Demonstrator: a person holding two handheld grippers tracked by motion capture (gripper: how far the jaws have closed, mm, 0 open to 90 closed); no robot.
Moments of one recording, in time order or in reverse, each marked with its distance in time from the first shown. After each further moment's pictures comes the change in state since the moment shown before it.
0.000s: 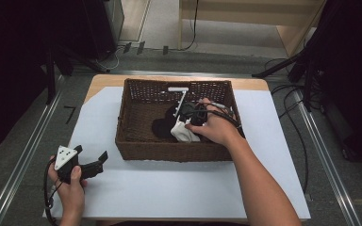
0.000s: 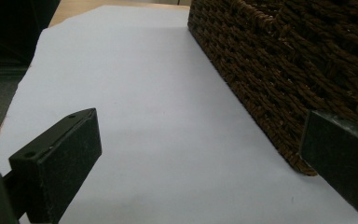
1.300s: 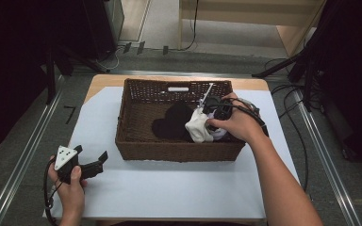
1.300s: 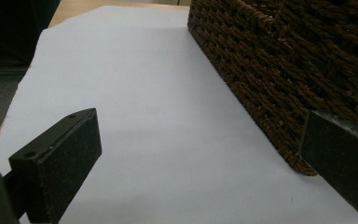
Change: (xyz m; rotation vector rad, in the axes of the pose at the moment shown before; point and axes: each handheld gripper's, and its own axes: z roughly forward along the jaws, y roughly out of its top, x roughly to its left) left arm 0.000 0.000 -0.001 0.004 -0.001 0.005; right arm -0.033 -0.058 -0.026 0.055 -0.038 0.184
